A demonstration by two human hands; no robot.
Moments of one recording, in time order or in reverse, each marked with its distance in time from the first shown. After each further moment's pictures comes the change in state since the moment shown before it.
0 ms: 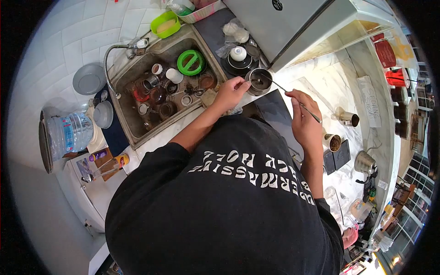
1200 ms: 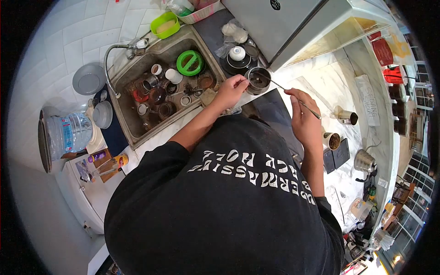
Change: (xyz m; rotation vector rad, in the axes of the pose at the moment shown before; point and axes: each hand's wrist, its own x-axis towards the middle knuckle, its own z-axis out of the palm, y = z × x) left_hand 0.007 -0.013 0.006 -0.185 -0.023 0.036; right_hand -0.004 0.000 -0.002 -0.011 -0.003 -0.012
